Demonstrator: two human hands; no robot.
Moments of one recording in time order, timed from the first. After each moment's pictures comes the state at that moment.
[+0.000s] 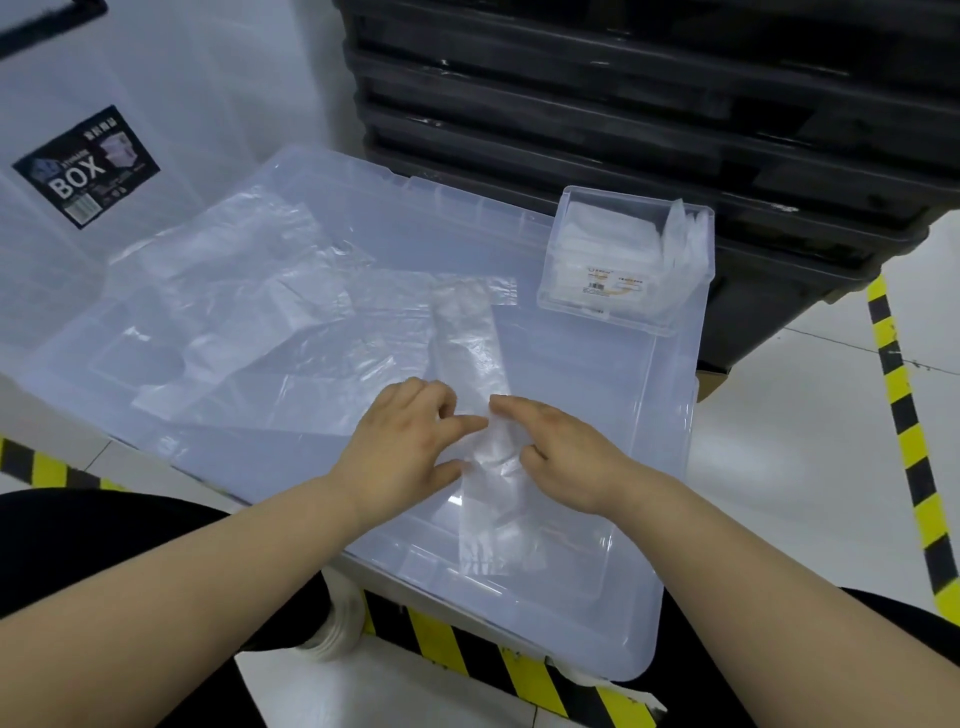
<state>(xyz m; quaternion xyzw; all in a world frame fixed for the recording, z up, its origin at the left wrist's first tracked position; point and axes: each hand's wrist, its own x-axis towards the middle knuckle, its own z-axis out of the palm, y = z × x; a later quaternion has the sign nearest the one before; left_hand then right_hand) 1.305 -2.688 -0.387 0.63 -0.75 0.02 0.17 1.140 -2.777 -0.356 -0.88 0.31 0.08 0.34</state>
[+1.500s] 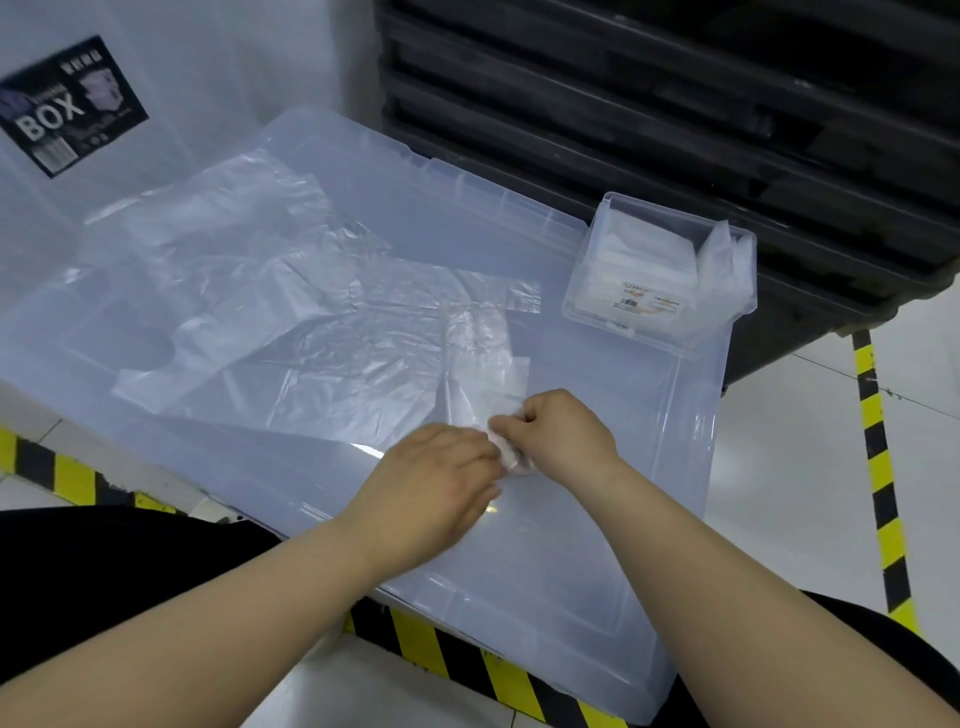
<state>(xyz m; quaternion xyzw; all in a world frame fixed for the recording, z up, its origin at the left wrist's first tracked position) 1.299 -2.682 -0.397 0.61 -0.76 0.00 0.22 1.193 -2.787 -0.359 -0.77 0.54 0.07 0.35</state>
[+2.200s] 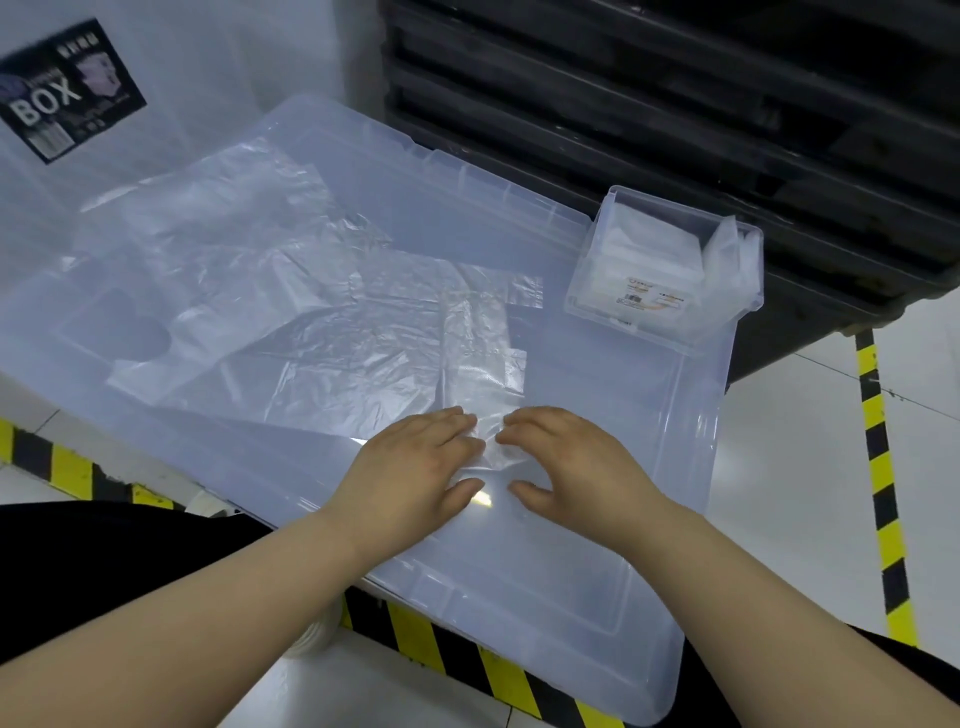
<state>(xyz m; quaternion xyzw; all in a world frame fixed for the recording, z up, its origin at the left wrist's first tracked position) 1.307 -2.679 -0.404 0.67 -0.72 -0.03 0.17 1.152 -2.779 -0.374 -0.97 0.20 -0.06 0.12</state>
